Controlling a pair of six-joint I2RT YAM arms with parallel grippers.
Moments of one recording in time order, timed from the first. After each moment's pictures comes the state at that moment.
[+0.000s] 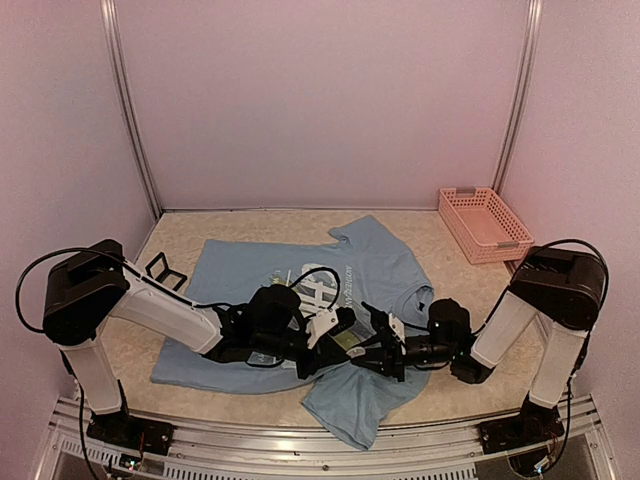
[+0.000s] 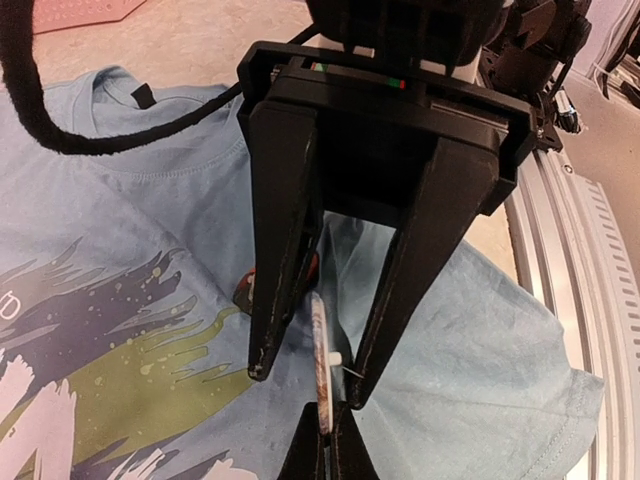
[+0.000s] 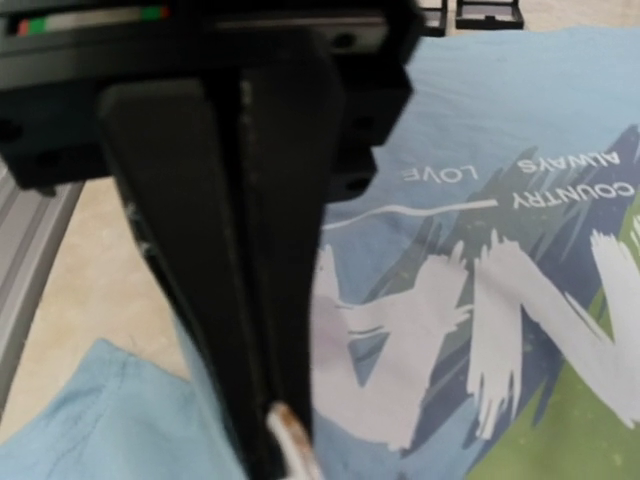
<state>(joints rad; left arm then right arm) -1.06 1.83 0.82 0.45 0.37 0.08 0.83 1.84 0.35 1.22 -0.62 -0.09</state>
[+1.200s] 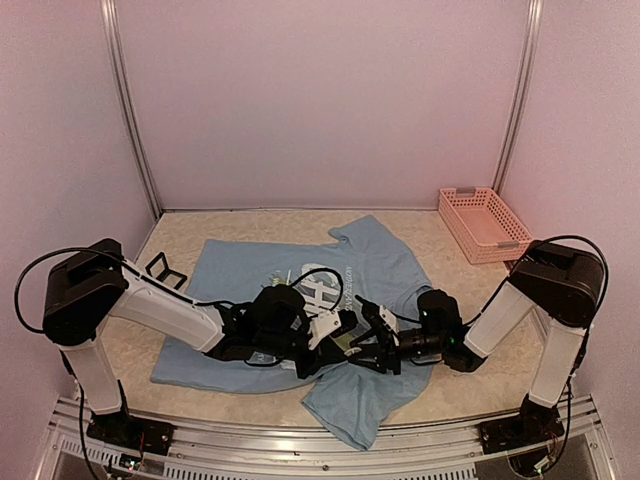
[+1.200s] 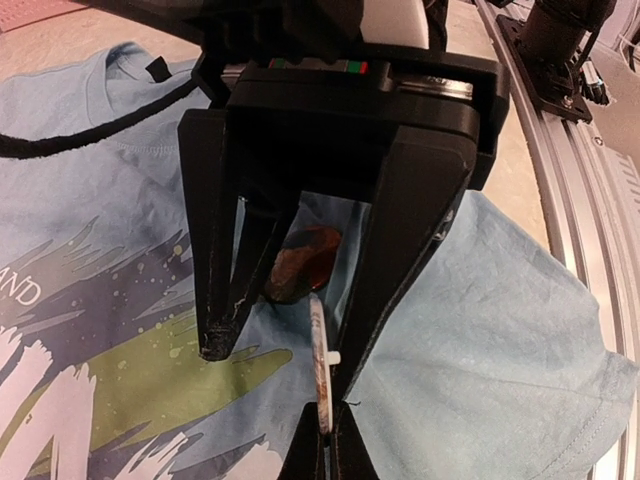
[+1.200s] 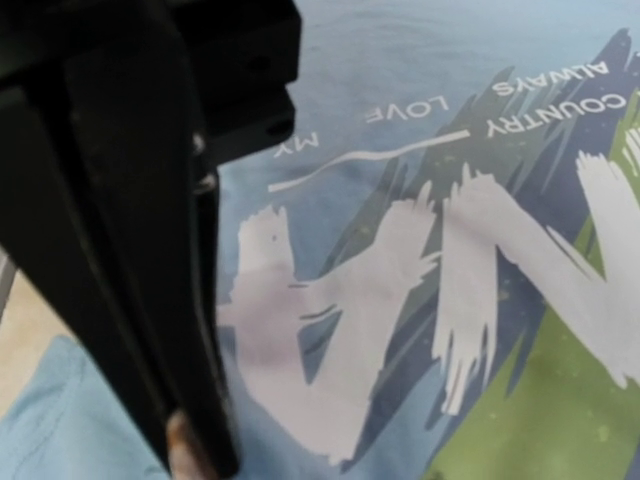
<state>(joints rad) -1.07 1.83 0.85 0.36 0.30 0.14 0.78 1.85 0.45 1.01 -0.65 -0.03</state>
